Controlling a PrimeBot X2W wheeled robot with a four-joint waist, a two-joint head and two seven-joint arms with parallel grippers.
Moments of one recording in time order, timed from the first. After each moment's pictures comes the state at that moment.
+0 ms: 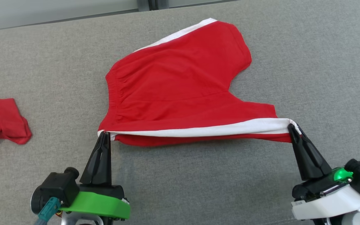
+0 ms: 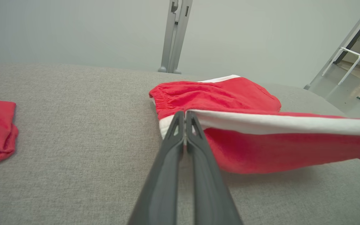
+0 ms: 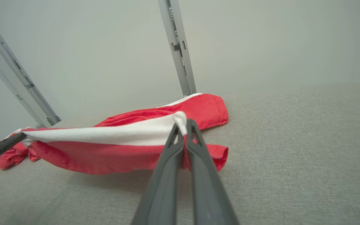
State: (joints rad) left arm 0.04 0.08 -0.20 -0.18 -0.31 0.01 -0.06; right arm 0.08 -0.25 0.17 -0.23 0.41 0.13 -0.22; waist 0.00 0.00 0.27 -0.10
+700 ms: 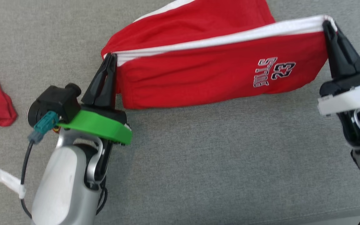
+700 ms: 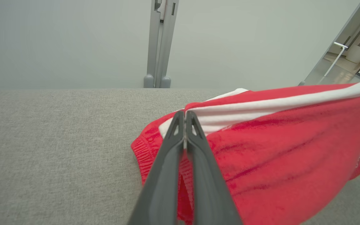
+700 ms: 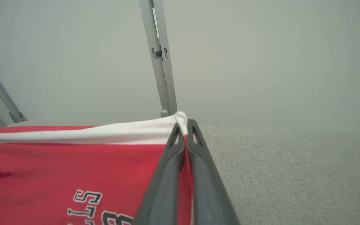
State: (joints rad) left arm -0.39 0.09 -0.23 -0.01 -0.33 -0.05 0.02; right arm -0.47 -0.41 0.16 0.06 0.51 0.13 -0.19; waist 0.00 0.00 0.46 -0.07
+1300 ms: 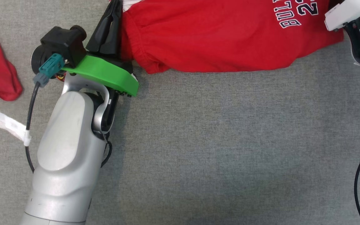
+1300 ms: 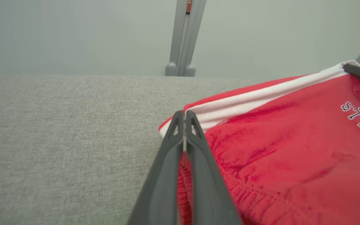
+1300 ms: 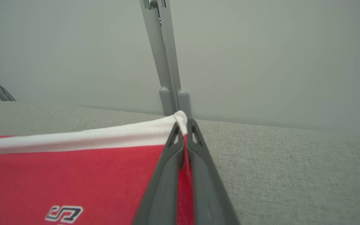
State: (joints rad) left arm -0.73 0.06 -0.27 0.30 -0.35 -0.07 -0.09; right arm -1.09 -0.47 0.46 0.64 0.66 0.13 -0.23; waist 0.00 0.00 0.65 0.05
